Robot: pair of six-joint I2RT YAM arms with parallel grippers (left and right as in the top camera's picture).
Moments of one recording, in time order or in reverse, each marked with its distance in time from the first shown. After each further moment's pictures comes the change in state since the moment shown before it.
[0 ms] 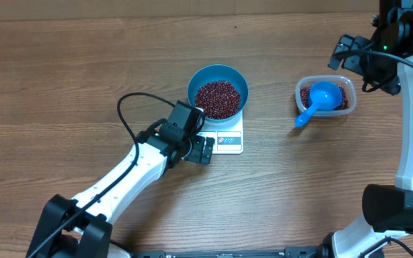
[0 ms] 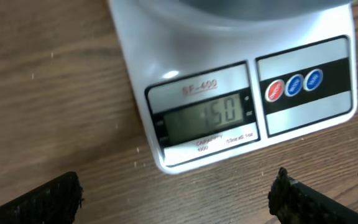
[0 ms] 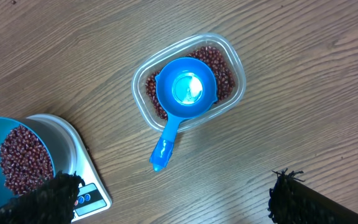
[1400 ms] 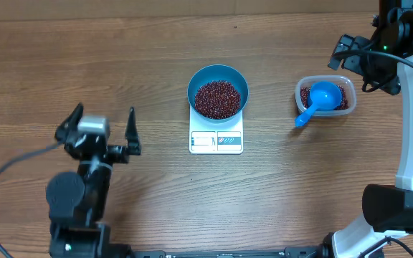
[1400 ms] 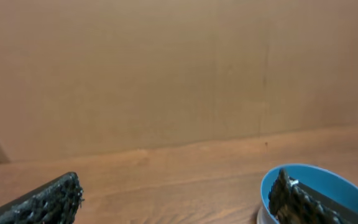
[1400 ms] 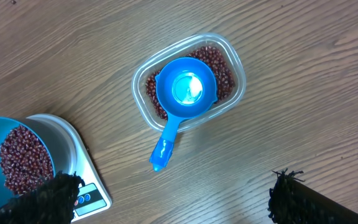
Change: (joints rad) left arm 0.452 -1.009 -0.362 0.486 0.008 0.279; right arm 0.000 0.000 0.000 0.000 0.000 0.000
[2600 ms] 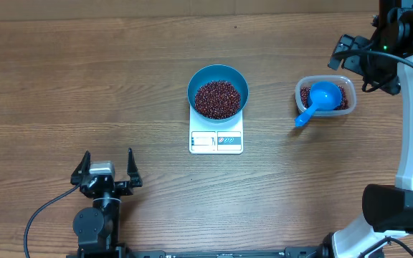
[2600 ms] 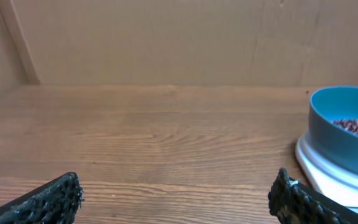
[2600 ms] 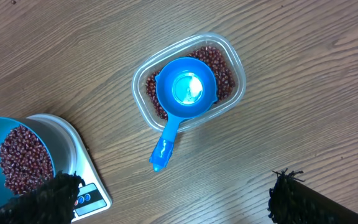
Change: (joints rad) left arm 0.137 -0.530 -0.541 -0.062 0.000 -0.022; right arm 0.000 0.000 0.000 0.001 0.000 0.000
